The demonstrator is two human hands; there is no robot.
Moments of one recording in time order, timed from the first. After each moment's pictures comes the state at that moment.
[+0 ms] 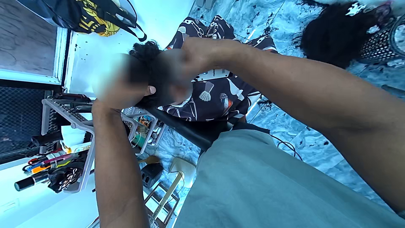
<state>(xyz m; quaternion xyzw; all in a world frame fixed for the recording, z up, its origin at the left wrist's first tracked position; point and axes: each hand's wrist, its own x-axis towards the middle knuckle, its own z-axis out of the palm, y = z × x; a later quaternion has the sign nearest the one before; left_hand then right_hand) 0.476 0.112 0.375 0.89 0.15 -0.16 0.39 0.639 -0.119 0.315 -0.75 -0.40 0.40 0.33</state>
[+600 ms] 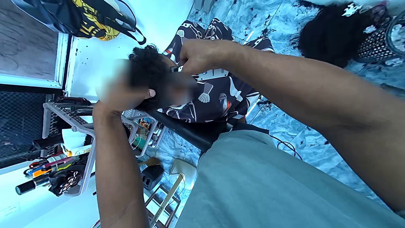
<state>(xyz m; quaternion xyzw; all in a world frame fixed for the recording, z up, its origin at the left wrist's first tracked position) 0.476 0.110 0.376 0.90 0.14 -0.16 0.39 0.645 -0.119 0.314 -0.77 -0.41 0.39 0.30</state>
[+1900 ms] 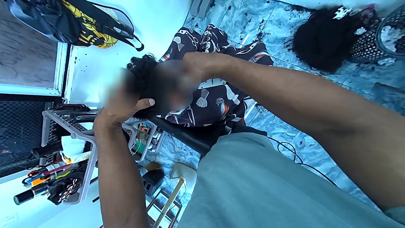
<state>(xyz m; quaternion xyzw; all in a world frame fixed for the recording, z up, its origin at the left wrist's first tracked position) 0.468 0.106 0.376 0.91 0.15 -0.15 0.36 0.642 -0.126 0.302 -0.76 -0.40 0.41 0.30</state>
